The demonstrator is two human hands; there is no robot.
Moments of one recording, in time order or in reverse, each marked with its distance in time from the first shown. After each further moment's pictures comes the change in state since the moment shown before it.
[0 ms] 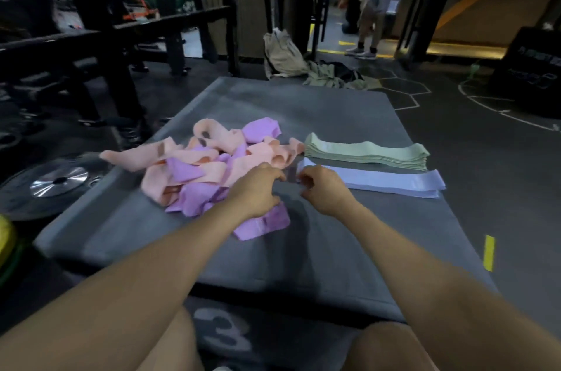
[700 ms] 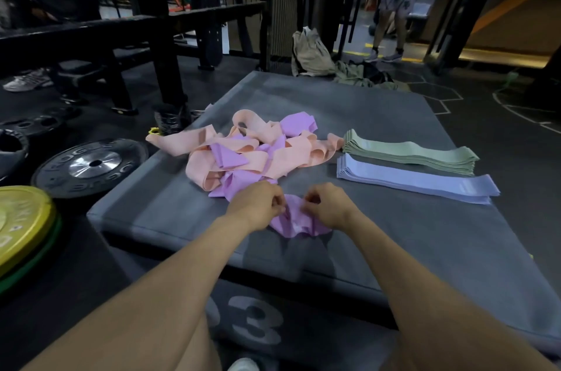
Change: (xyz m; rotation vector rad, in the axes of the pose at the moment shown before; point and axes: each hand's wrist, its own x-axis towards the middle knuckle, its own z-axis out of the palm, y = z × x) left_hand -0.052 -0.060 -0.002 -0.022 -0.041 -0.167; right_hand -0.004 -0.049 0.053 0.066 -0.212 0.073
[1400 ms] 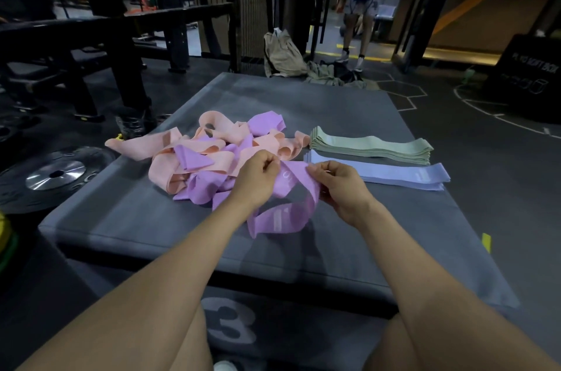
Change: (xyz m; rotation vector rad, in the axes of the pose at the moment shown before) left_hand 0.016 0.069 -0.002 -0.621 0.314 0.043; right_hand -0.032 0.033 -0.046 1.113 0.181 0.115
